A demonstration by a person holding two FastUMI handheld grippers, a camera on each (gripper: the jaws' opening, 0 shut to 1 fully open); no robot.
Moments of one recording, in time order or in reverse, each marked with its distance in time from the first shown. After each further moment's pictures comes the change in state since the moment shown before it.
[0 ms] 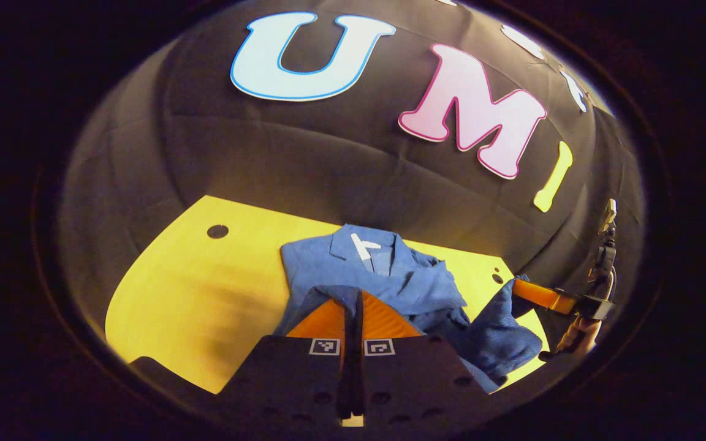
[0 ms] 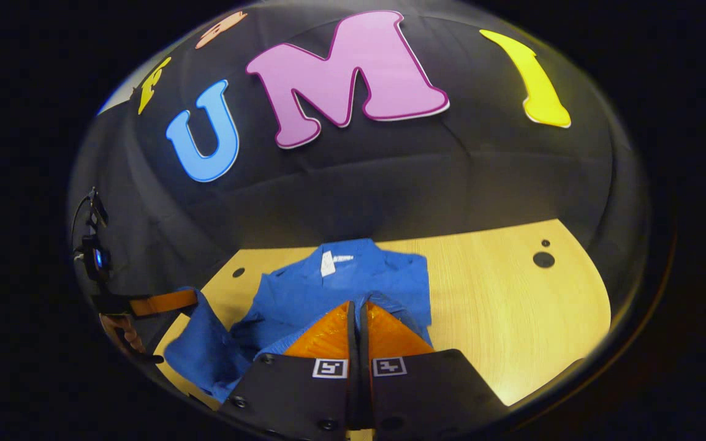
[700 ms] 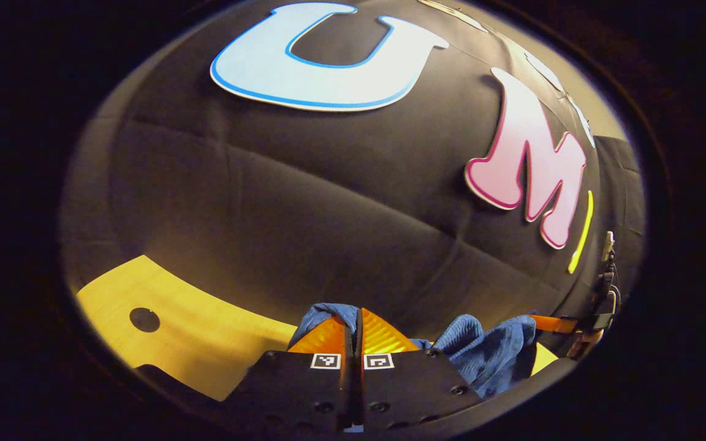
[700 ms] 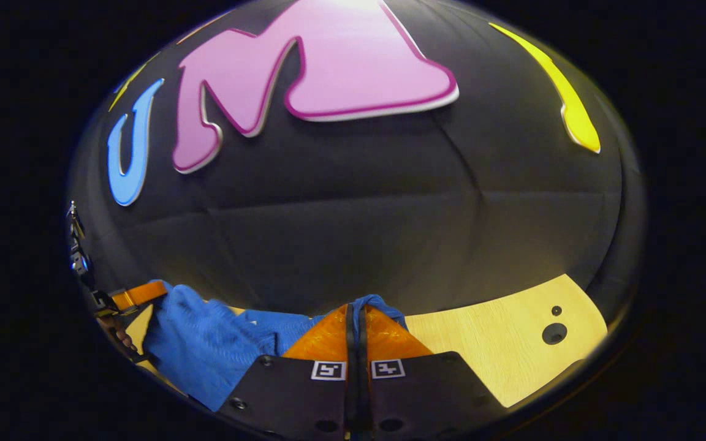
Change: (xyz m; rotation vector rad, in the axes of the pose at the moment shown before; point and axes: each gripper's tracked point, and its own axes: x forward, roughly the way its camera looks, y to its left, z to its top) left arm 0.232 0.078 0.107 -0.042 -0.378 -0.020; right arm 0.194 -0.109 0.052 -0.011 -0.149 -0.214
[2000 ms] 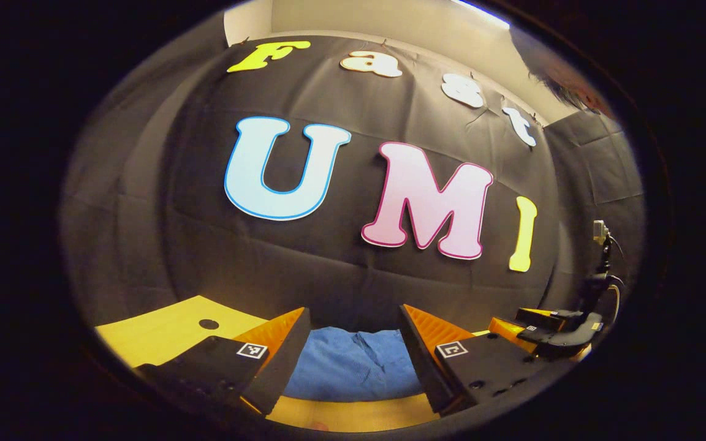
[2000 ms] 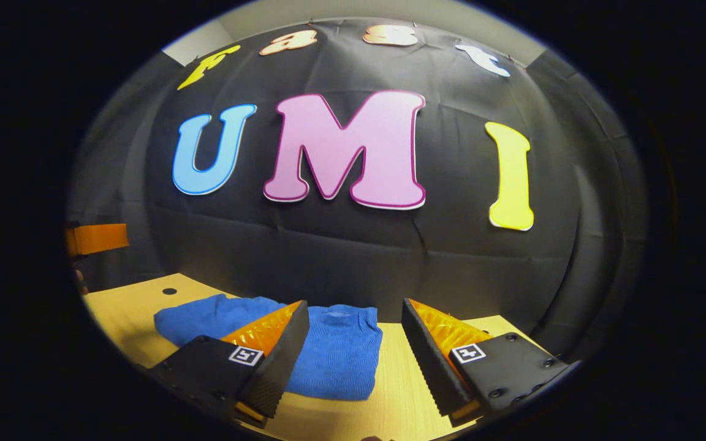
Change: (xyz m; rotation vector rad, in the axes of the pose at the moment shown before) left arm -0.283 -0.100 0.043 0.144 -0.228 -0.037; right arm -0.266 0.039 0.011 -0.269 -0.333 0.016
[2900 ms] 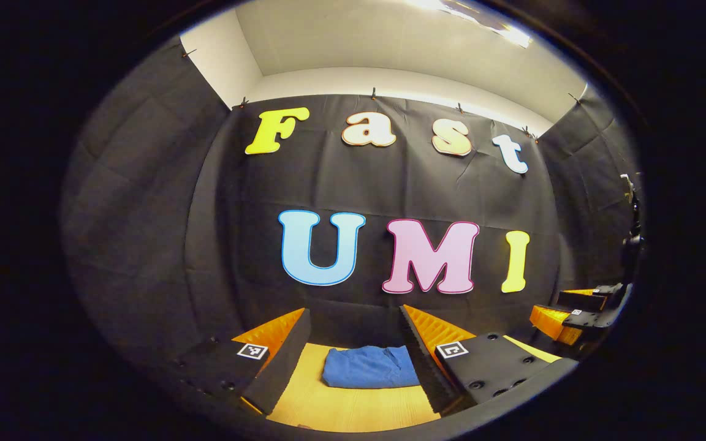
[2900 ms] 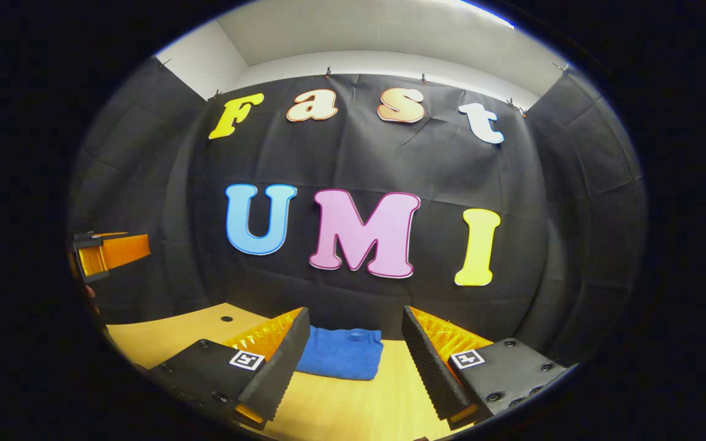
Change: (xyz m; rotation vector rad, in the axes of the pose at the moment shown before) left arm -0.211 -0.024 0.158 0.145 -0.128 0.137; right arm -0.236 0.050 0.153 0.016 -0.127 0.043
